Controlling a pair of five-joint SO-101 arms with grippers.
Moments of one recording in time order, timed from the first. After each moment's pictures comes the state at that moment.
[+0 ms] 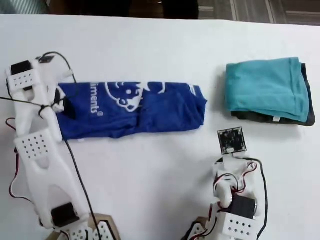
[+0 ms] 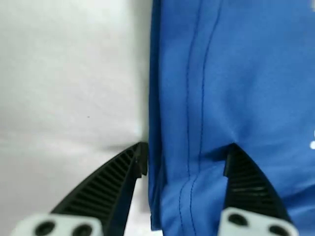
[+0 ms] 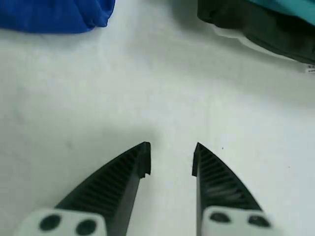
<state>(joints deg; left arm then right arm) -29.1 60.2 -54.4 100.3 -14.4 10.6 -101.8 96.4 63.6 25.9</state>
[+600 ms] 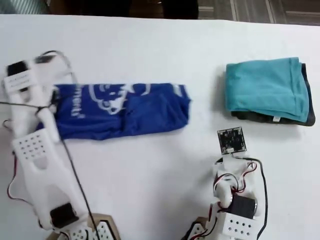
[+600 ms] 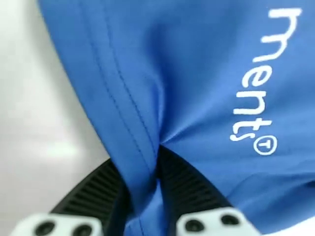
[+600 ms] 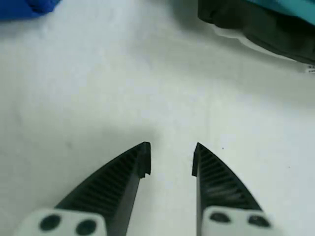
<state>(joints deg) -34.5 60.5 -56.9 101.6 -20.3 10.6 -101.8 96.4 63.6 25.9</state>
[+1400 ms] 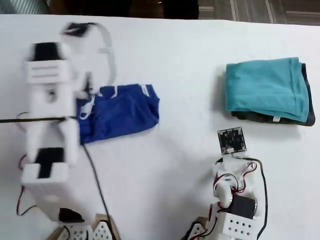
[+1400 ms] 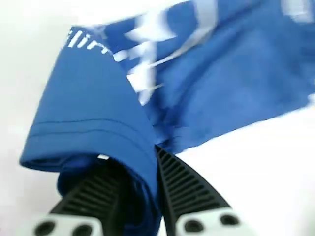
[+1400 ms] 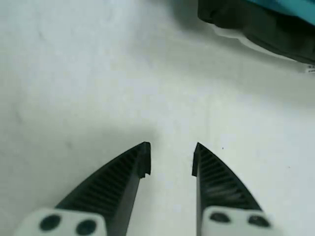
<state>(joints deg) -7.3 13.9 -25.4 99.8 -11.5 10.6 -101.8 96.4 63.6 25.9</state>
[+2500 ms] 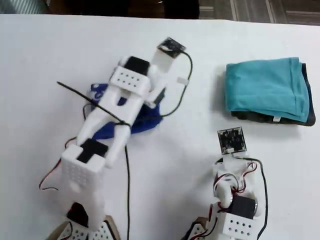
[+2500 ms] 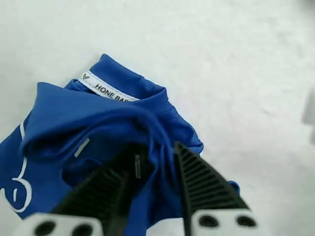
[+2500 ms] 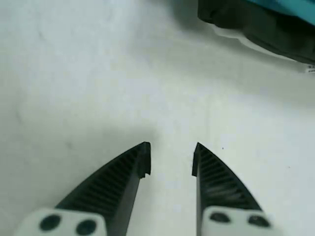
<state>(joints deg) 16.2 27.2 -24.9 81.5 -11.0 10.6 -101.8 96.4 63.6 25.9</state>
